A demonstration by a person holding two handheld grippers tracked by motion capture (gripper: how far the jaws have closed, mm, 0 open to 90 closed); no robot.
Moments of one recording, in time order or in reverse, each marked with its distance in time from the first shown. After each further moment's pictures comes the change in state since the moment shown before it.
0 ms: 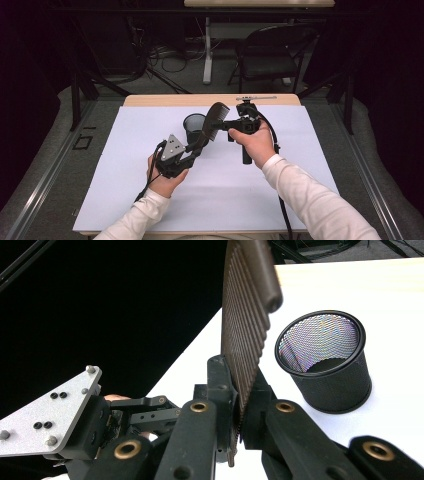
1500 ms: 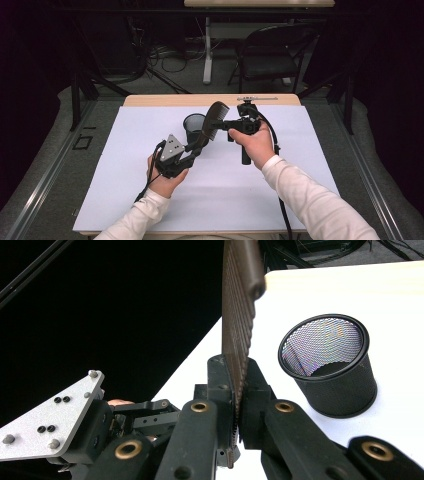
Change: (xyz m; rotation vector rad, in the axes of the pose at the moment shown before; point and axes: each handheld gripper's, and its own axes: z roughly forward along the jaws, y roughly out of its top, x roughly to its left) left arm 0.000 0.000 -0.001 -0.018 0.004 -0.004; right arm -0.001 -0.002 0.000 -0.027 0.015 0.013
